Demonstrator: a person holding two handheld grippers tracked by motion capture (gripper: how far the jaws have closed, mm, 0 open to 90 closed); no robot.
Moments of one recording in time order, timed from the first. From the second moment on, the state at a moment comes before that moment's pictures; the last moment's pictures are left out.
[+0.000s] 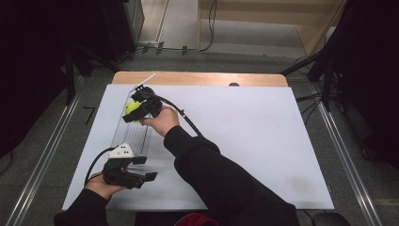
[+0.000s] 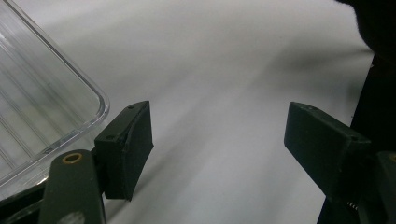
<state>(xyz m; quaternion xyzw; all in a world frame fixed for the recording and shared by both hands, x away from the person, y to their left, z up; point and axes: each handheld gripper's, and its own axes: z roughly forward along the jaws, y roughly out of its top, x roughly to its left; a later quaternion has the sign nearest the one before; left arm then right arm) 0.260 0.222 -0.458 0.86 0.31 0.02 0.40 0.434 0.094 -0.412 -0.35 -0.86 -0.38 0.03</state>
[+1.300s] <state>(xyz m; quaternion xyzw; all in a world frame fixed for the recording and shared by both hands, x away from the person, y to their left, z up) 0.260 0.221 -0.458 0.86 0.31 0.01 0.40 0.427 0.114 -0.450 -0.35 -0.87 -0.35 0.03</state>
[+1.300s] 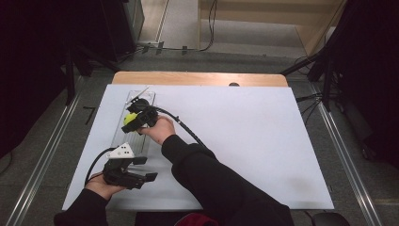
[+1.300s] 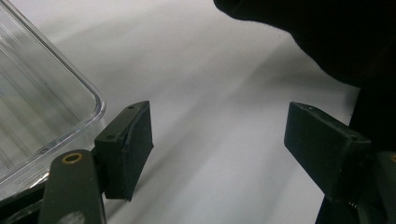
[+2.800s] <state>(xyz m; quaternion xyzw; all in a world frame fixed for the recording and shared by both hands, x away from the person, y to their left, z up) 0.262 0.219 -0.461 0.87 0.31 0.02 0.39 0.405 0.025 -0.416 -0.33 -0.87 -0.37 0.05</state>
